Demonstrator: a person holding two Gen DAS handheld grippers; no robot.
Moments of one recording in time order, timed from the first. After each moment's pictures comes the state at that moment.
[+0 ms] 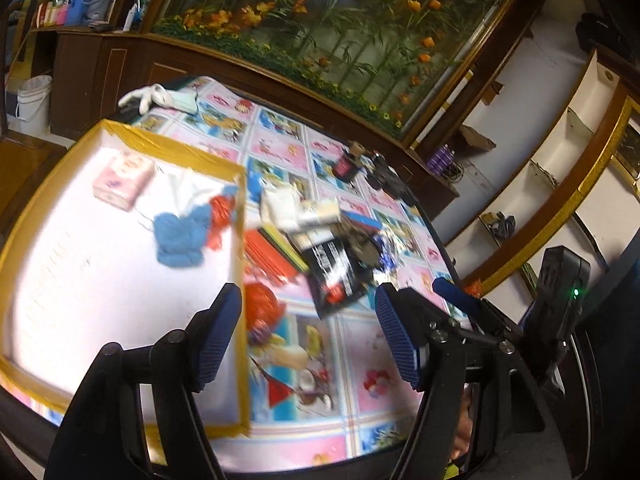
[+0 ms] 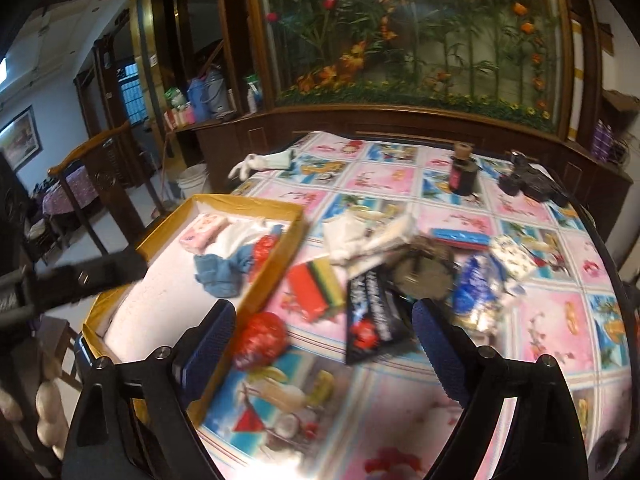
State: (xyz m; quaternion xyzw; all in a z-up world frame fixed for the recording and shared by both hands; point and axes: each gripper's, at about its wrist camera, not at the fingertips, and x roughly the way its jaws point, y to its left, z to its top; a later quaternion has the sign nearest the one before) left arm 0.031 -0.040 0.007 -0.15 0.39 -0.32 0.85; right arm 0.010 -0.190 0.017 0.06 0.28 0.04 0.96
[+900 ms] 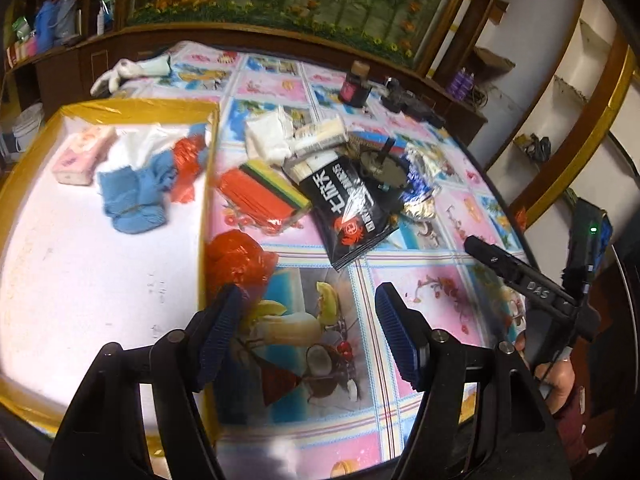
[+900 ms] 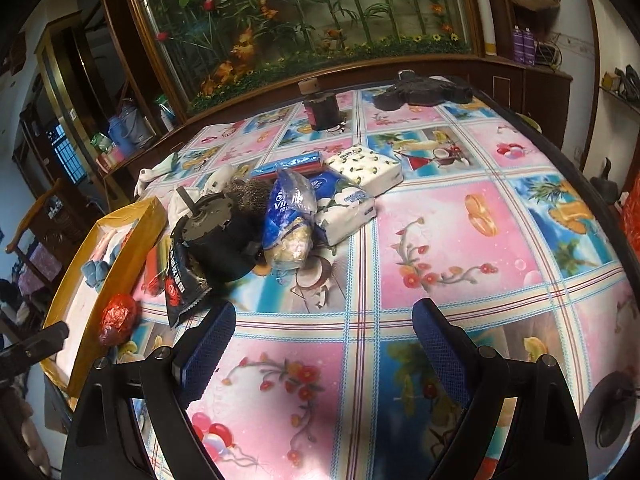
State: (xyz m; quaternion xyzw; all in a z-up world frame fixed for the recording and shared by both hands) left arm 0.031 -0.115 -0.047 -0.01 0.45 -0.30 0.84; right arm -0.007 -0.333 -0.047 0.18 0.31 -0.04 0.93
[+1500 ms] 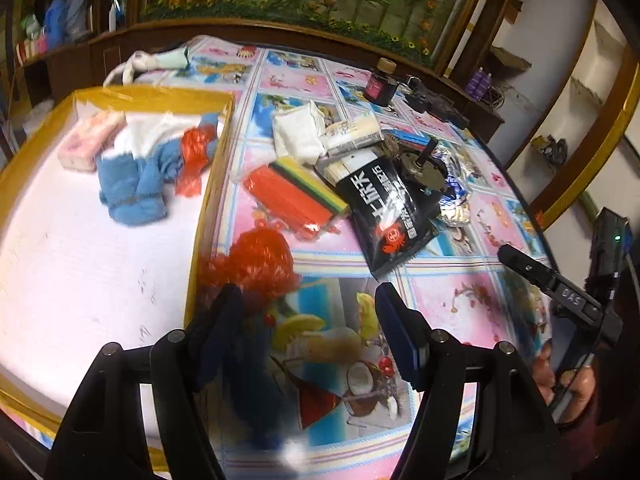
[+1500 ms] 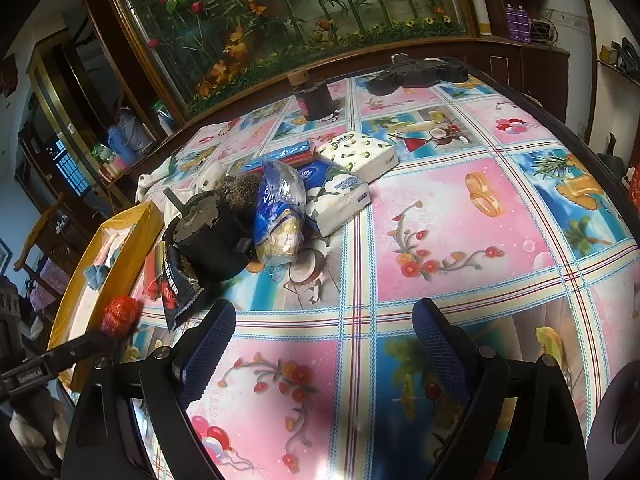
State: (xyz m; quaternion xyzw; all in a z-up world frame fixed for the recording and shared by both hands) left arm 0.048 -0.110 -0.054 0.01 0.44 -0.27 0.86; right arm 0.001 -0.340 -0.058 0.21 0.32 -0.03 0.92
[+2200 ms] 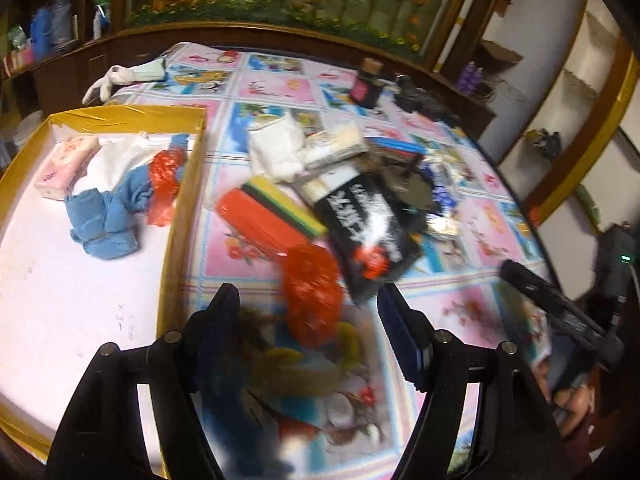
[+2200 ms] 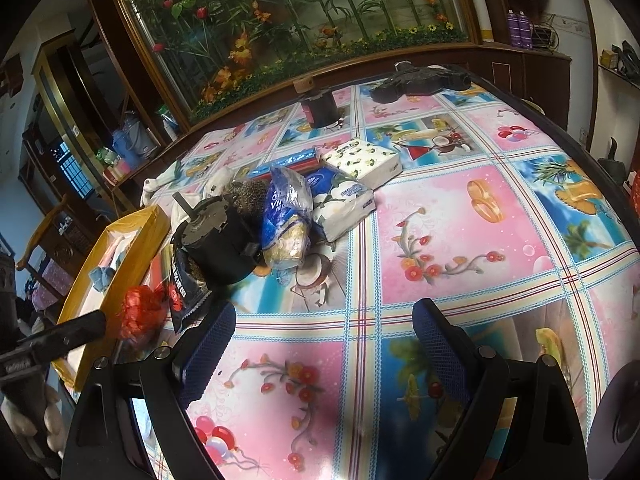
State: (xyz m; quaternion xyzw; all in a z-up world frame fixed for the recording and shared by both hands) left arm 0.065 -0.131 -0.051 0.02 0.44 -0.28 0.85; right arm -0.009 -0.338 -0.053 0.21 0.29 -0.03 0.93
